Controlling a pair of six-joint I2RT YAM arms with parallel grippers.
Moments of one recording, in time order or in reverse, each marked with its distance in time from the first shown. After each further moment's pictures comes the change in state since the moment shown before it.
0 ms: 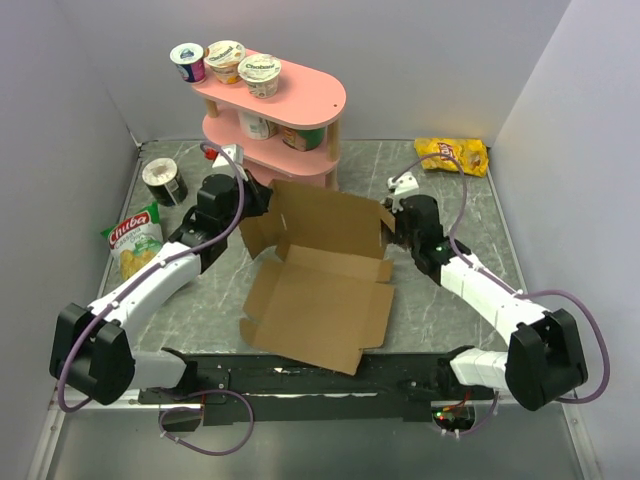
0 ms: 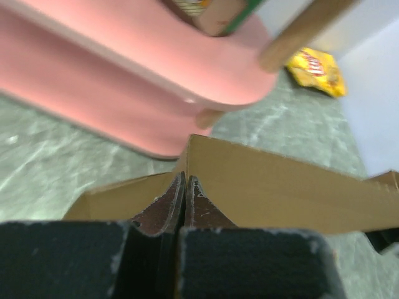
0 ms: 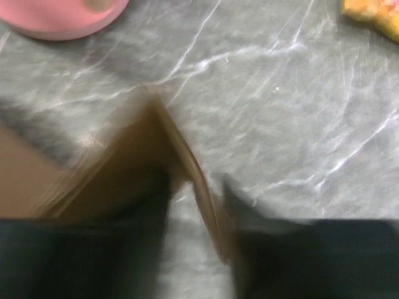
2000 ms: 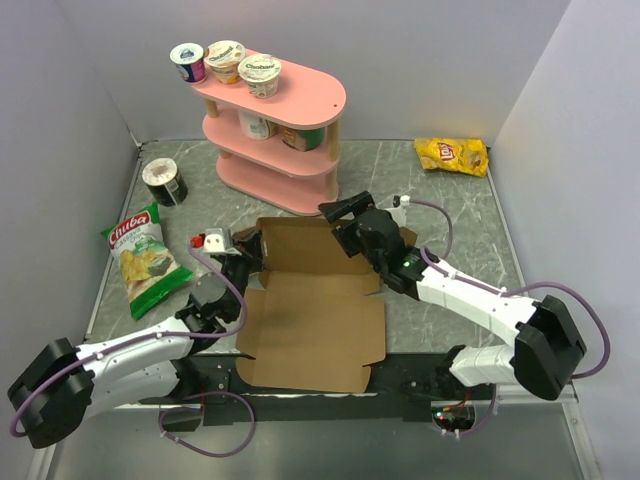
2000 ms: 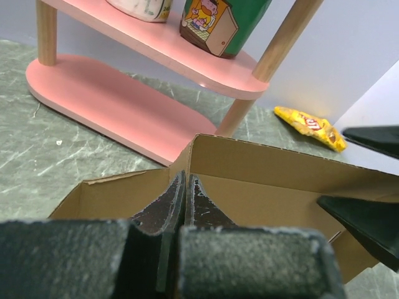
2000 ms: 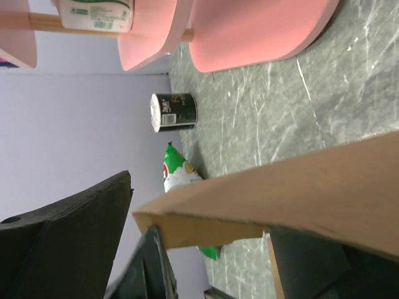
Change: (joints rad) left arm -0.385 -0.335 -0.646 0.705 -0.616 0.193; right arm 0.359 0.039 0.056 0.129 0.171 1.485
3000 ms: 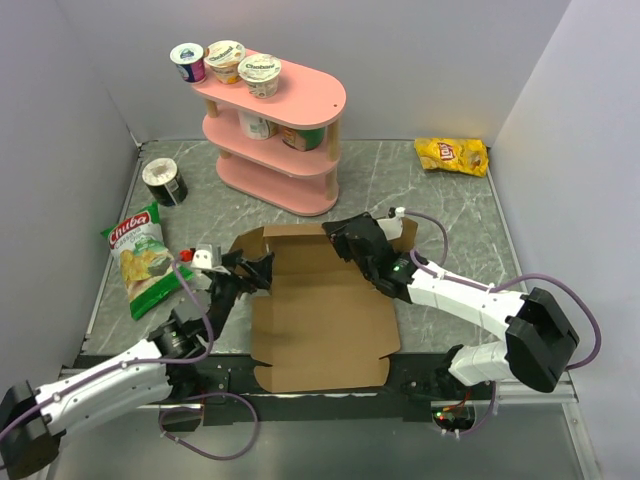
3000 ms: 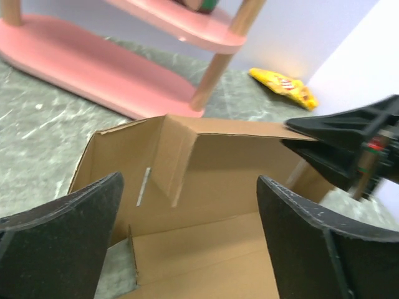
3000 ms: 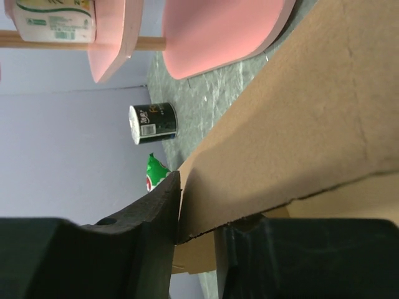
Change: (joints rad) left arm -0.065 -0.332 -0.075 -0.340 0.055 -0.076; right arm 0.058 0.061 -0.002 -0.050 0.113 0.088
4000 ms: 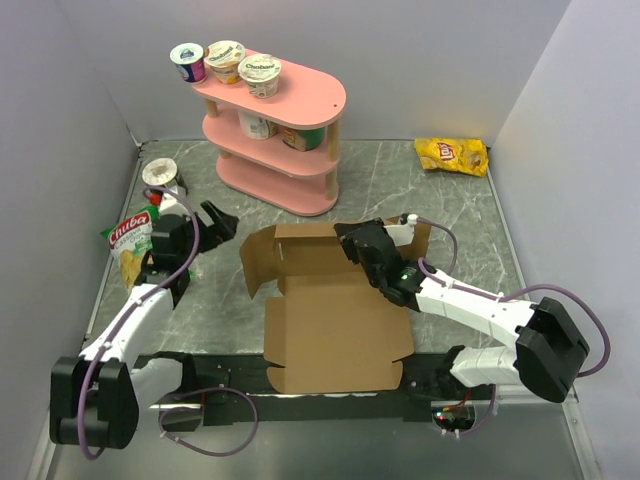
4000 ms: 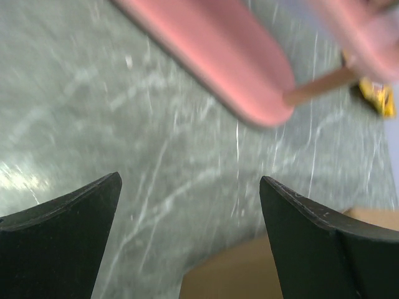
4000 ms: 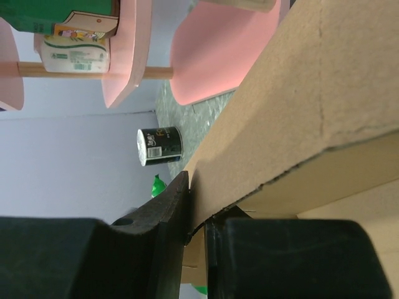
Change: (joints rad) left arm 0.809 0.410 0.336 -0.313 0.705 -0.179; right arm 0.000 -0.074 -0.085 0.048 0.101 0.000
